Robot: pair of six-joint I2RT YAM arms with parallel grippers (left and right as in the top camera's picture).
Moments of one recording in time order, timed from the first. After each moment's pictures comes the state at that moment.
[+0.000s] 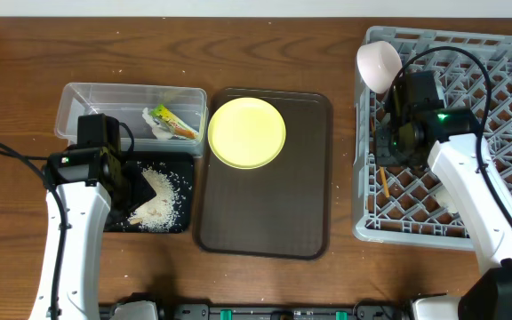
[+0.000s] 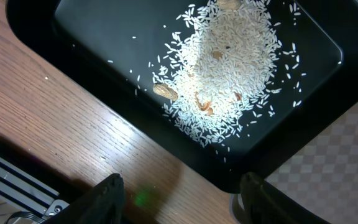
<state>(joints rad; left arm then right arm) 0.13 1.29 1.06 -1.25 -0.08 -0.54 0.15 1.55 1.24 -1.01 0.07 0.15</state>
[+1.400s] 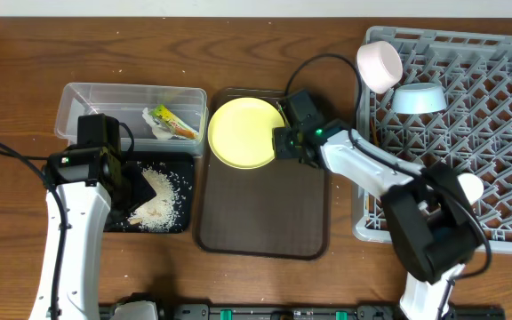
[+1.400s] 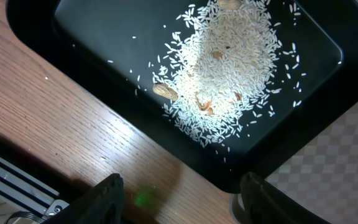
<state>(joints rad) 0.13 1.29 1.06 -1.25 -0.08 -0.54 0.55 1.98 1.24 -0.35 -0.04 0.44</state>
